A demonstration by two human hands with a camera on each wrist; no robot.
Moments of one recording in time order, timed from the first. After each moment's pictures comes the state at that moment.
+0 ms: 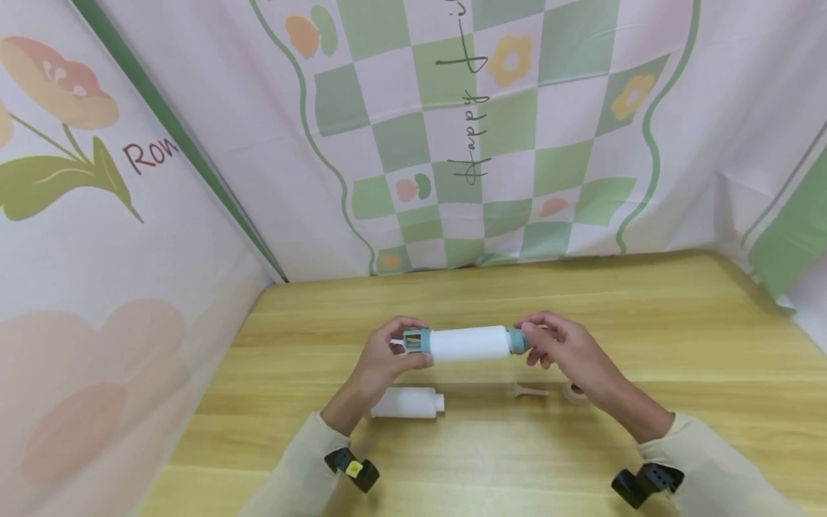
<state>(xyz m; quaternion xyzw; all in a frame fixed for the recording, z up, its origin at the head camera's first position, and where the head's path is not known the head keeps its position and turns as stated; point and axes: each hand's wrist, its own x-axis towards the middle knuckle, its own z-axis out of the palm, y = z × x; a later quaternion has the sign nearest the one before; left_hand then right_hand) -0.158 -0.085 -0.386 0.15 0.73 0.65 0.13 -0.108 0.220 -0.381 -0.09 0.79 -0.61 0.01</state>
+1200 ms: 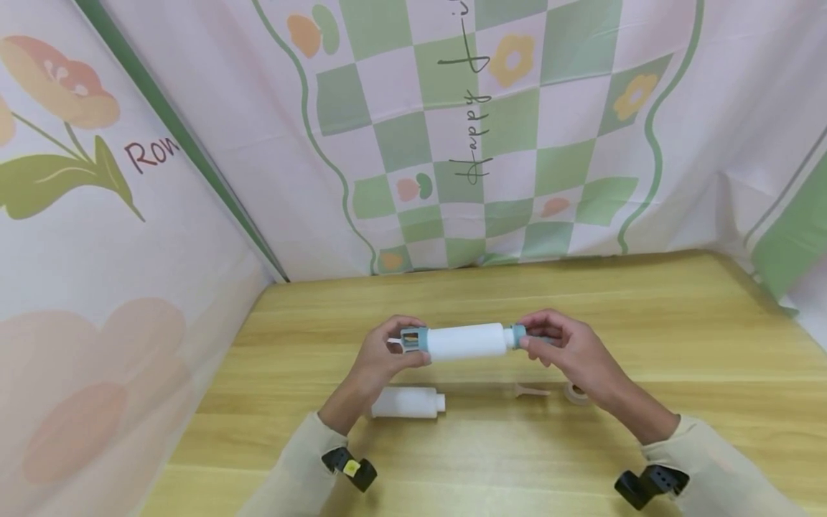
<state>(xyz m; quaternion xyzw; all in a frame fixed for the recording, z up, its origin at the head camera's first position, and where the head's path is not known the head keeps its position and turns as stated) -0.159 -0.089 -0.383 0.13 0.75 0.64 0.13 -0.107 0.220 -0.383 -0.12 0.77 -0.62 -0.01</state>
